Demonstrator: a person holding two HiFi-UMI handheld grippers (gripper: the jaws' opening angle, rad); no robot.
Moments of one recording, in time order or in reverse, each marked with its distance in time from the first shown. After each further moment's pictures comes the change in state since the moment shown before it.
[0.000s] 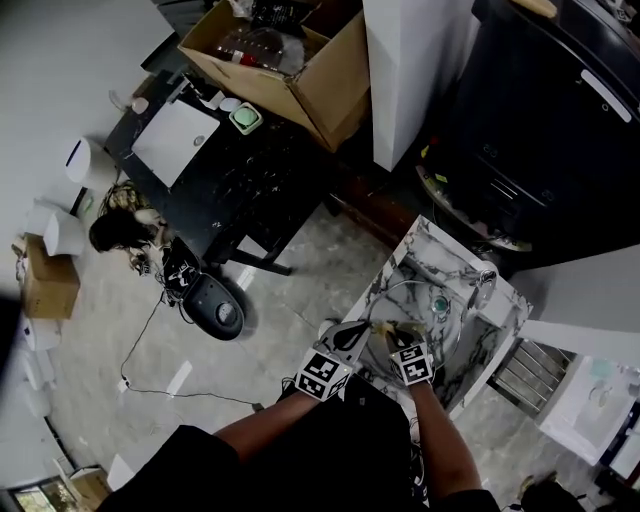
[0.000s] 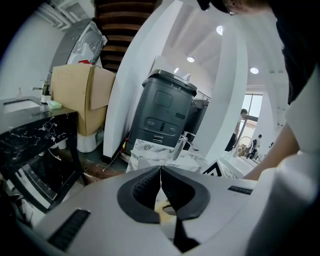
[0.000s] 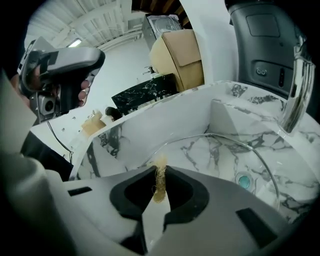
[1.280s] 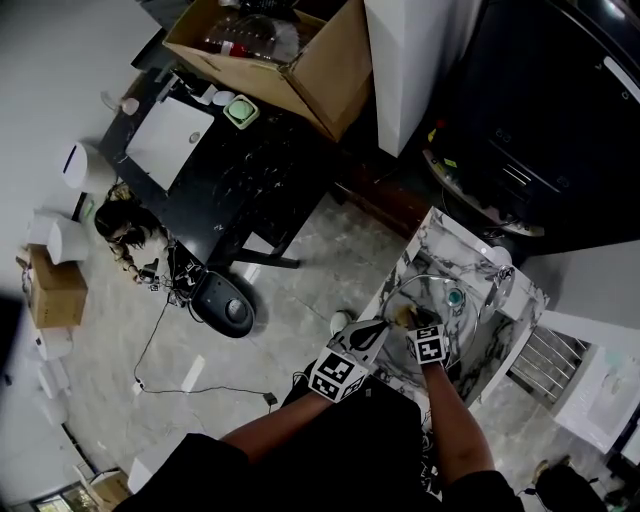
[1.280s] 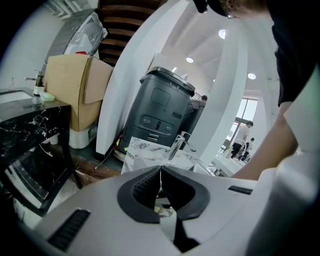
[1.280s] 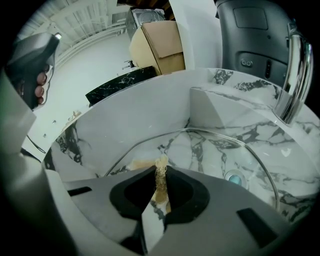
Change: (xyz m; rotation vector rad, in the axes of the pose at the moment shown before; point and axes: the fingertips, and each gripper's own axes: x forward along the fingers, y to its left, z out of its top) left arm 0.012 0.003 0.000 -0.028 0.026 -0.086; right arm 0.036 -0.054 0.001 0.105 0.044 -0.162
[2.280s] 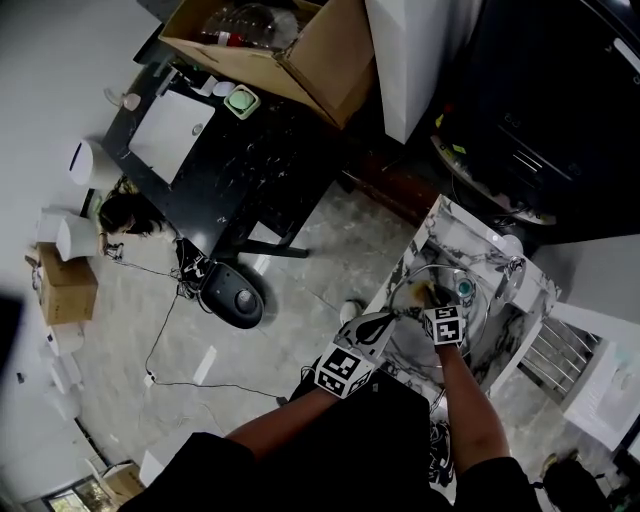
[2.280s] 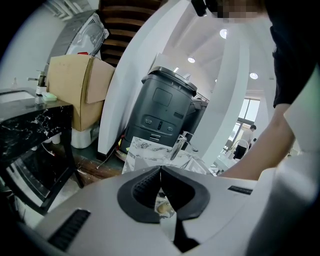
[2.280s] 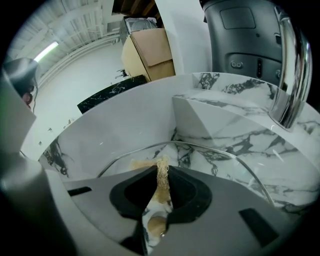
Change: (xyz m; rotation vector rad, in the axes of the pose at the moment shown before) left arm 0.002 0.002 -0.001 -0.006 -0.004 0.025; right arm 0.009 -0.038 0.026 0.048 -0.092 -0.033
